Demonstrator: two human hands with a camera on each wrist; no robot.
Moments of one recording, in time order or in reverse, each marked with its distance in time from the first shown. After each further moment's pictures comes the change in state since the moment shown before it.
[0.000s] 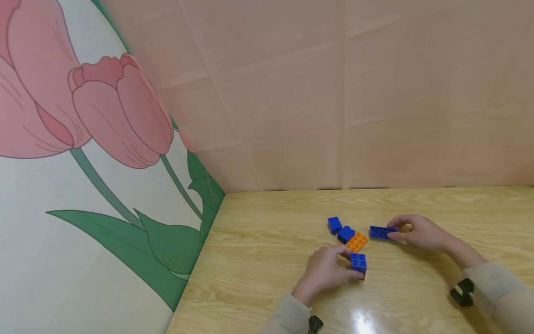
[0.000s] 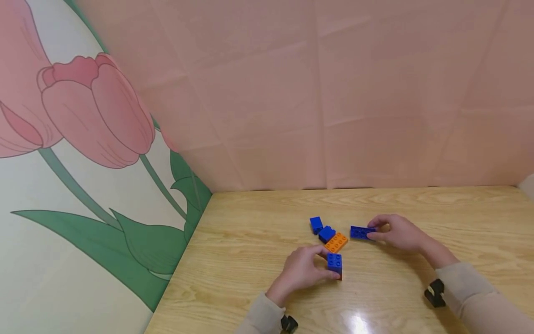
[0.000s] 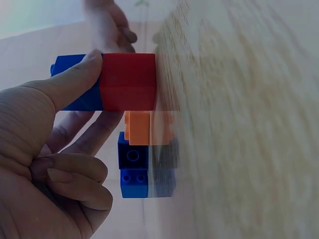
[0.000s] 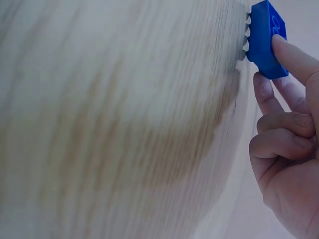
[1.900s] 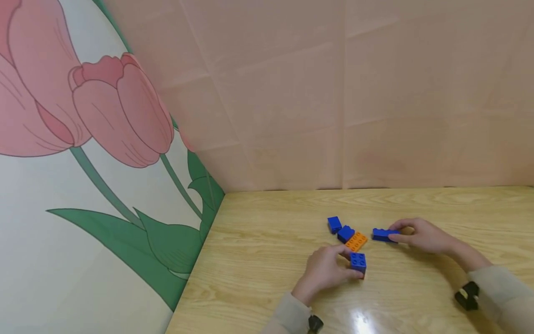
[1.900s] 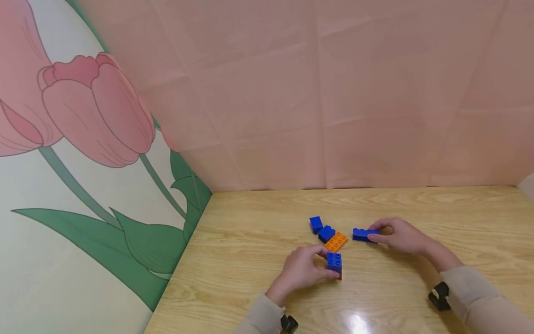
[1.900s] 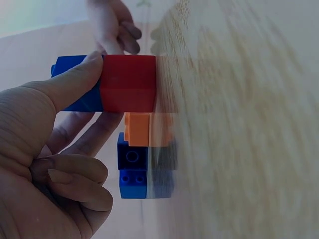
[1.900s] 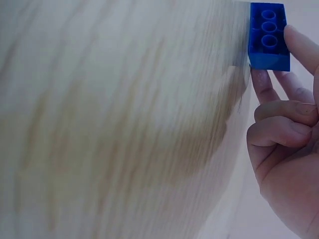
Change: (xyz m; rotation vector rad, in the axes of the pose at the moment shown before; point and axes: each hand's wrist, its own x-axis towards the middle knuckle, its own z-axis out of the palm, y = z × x) left_hand 0.001 -0.001 0.001 -0.031 0.000 -0.012; right_hand -0.008 0.004 0.003 0.089 -0.043 0.017
